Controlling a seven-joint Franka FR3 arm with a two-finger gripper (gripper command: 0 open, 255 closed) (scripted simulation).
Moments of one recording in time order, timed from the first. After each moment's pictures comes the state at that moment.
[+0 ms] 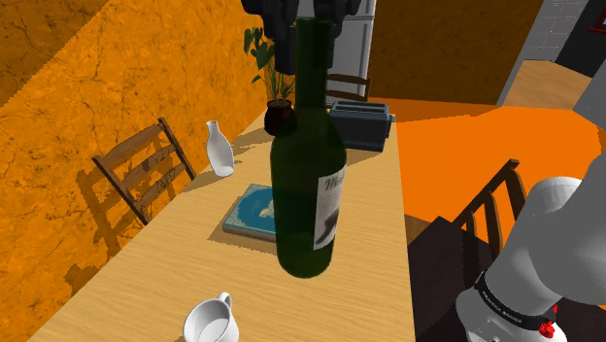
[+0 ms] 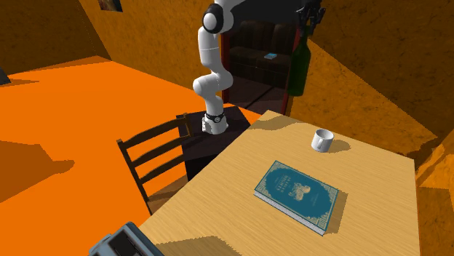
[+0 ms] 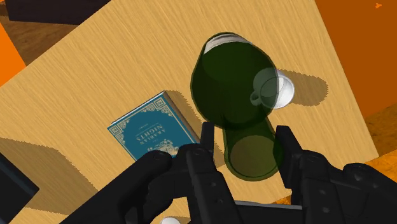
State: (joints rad) arm 0.29 -0.18 0.54 -1.30 0.12 1.20 0.84
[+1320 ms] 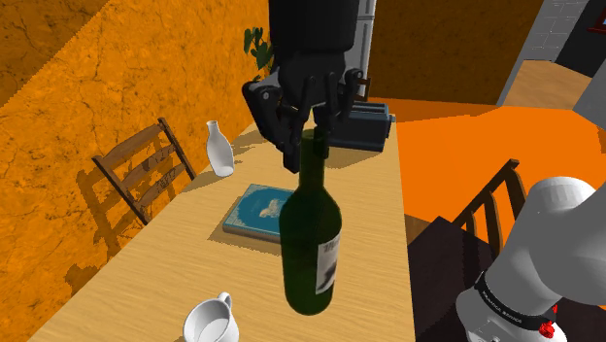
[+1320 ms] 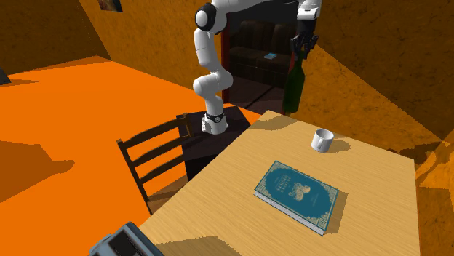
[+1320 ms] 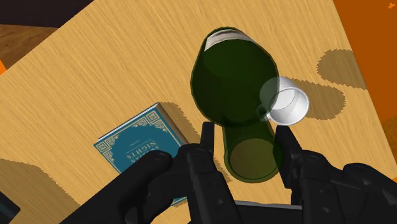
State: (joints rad) arm 0.30 -0.38 0.50 -1.77 0.20 1.49 0.76
